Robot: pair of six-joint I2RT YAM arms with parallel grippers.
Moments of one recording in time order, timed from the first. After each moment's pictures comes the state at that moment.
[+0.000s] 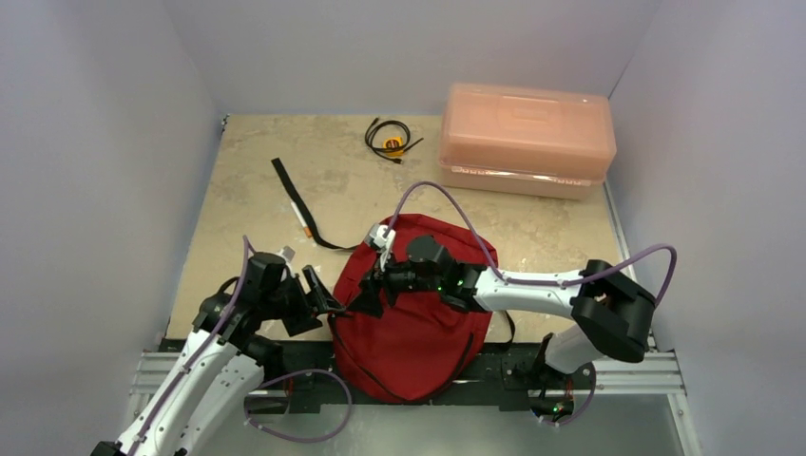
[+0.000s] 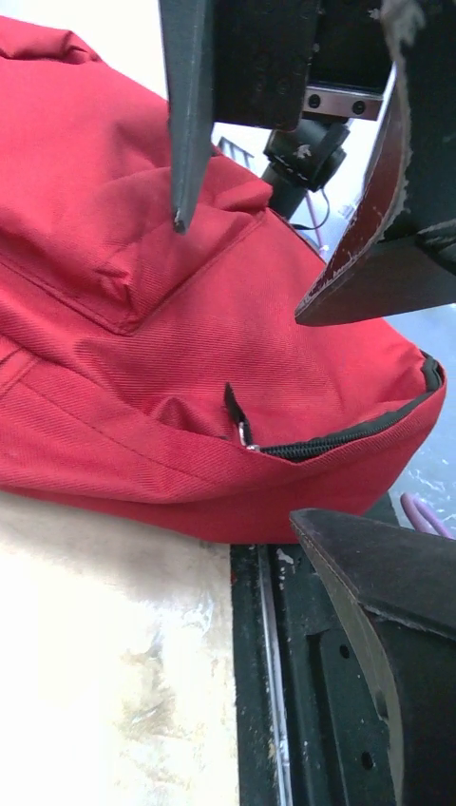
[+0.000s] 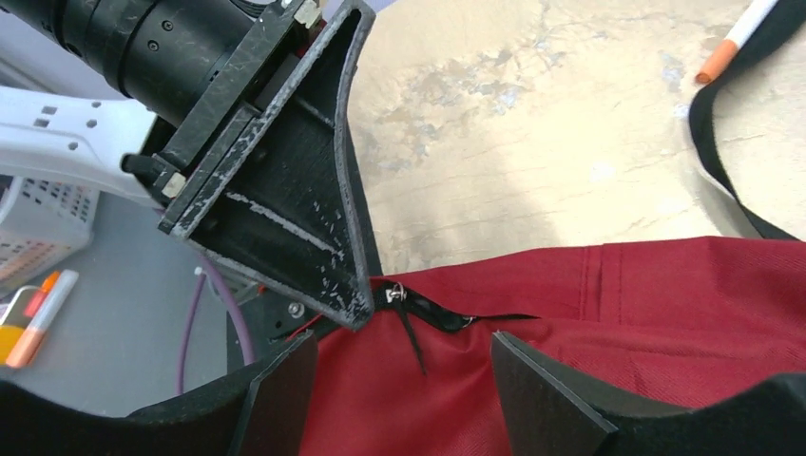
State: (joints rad) left arm -0.39 0.56 0.56 -0.97 0.29 -0.96; right arm 1.09 1.48 0.78 0.39 -0.33 0.35
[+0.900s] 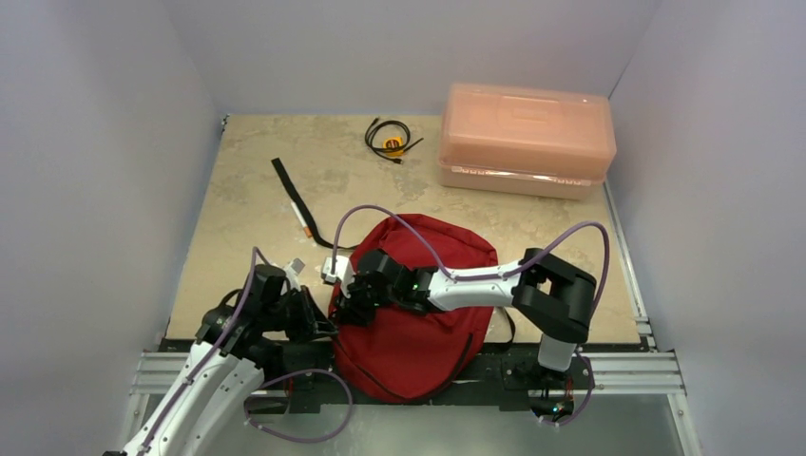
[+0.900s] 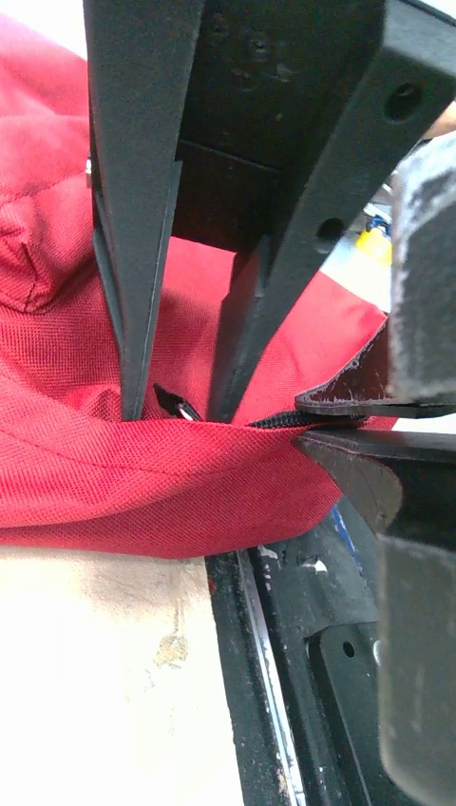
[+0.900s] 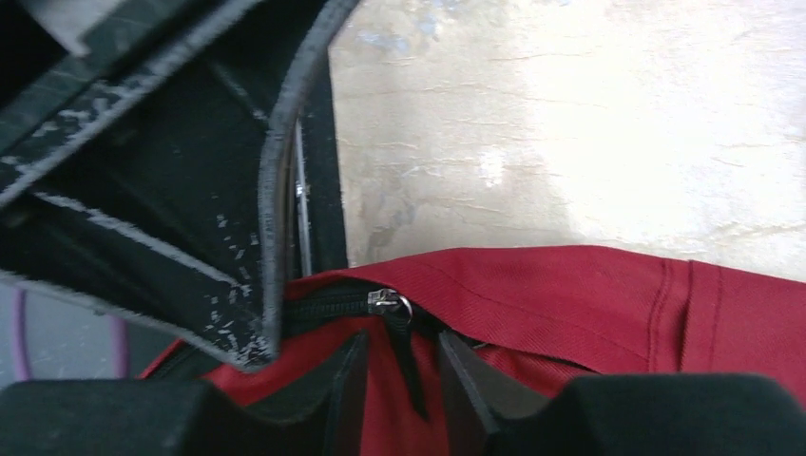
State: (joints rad) left arm -0.39 0.44 0.43 -0.97 0.45 -0.88; right arm 1.19 1.78 1.02 0.16 -0.31 0.04
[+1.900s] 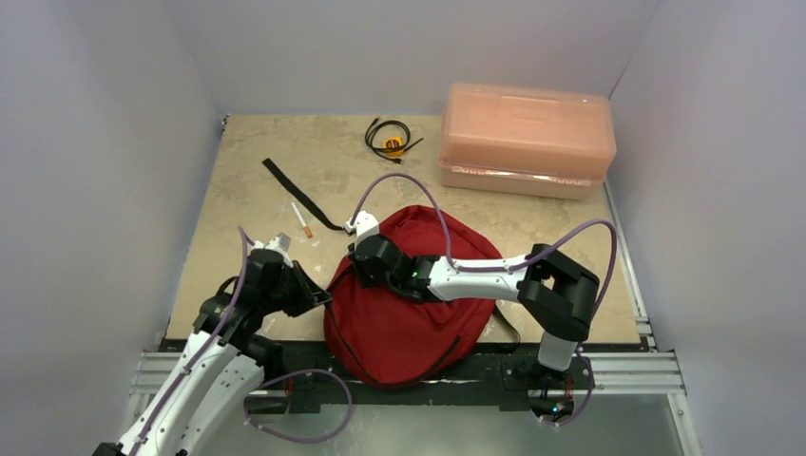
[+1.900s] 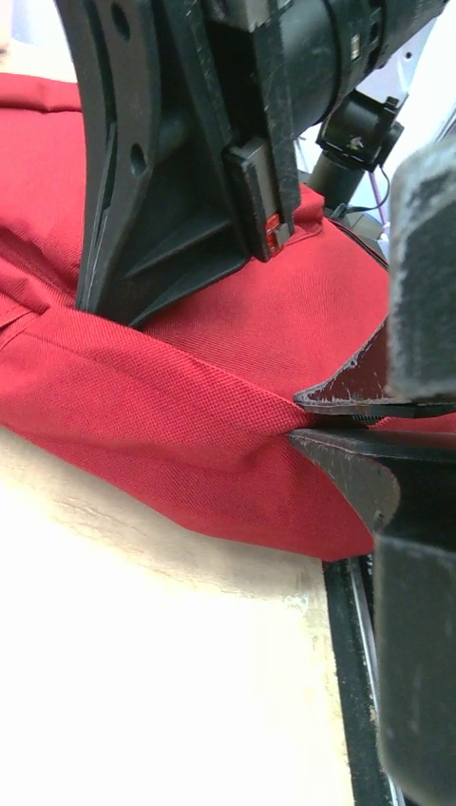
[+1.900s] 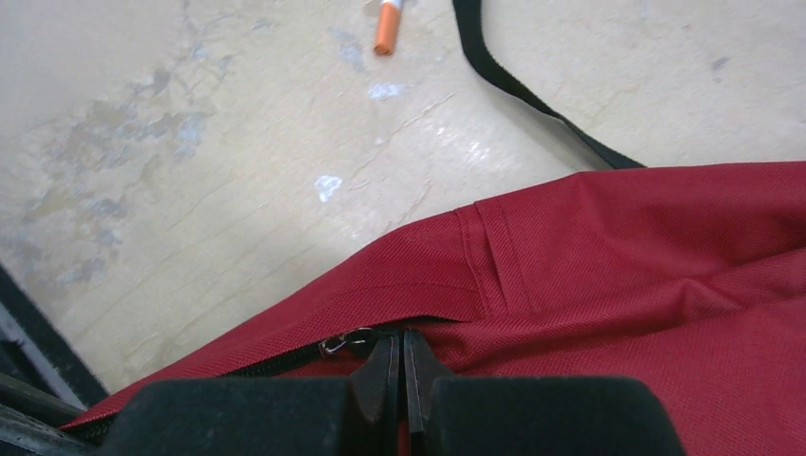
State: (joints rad) left arm -0.39 0.49 0.53 -0.87 0.21 -0.89; right arm 1.14 1.77 1.08 0.10 0.31 0.40
